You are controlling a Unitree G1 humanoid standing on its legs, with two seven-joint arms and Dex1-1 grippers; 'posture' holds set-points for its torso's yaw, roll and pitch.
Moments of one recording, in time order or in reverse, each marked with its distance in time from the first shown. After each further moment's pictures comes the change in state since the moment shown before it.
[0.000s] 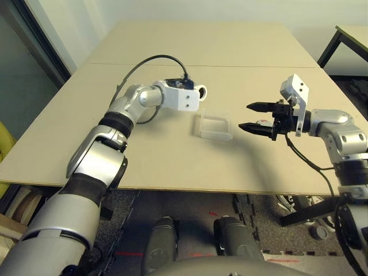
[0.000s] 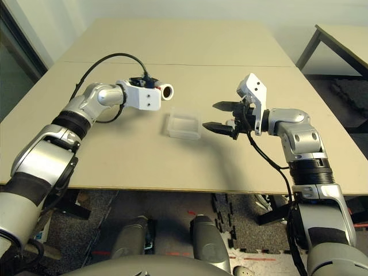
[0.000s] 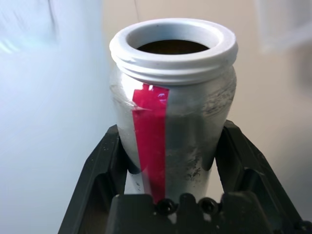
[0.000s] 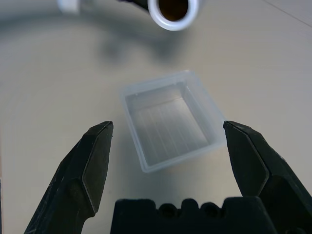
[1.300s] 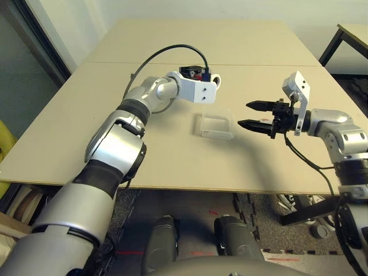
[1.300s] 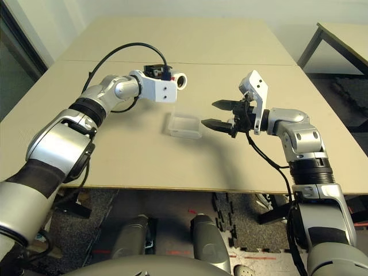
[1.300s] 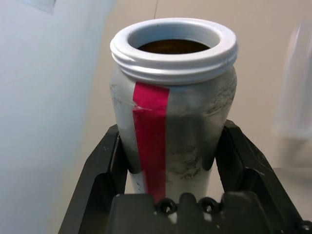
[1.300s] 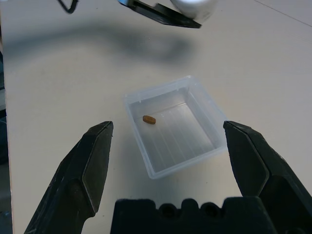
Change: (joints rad) left arm 0.061 -0.131 0.478 0.144 -0.499 0.066 -0.484; right arm -0.003 -0.005 0.000 0.002 0.054 0.031 -0.028
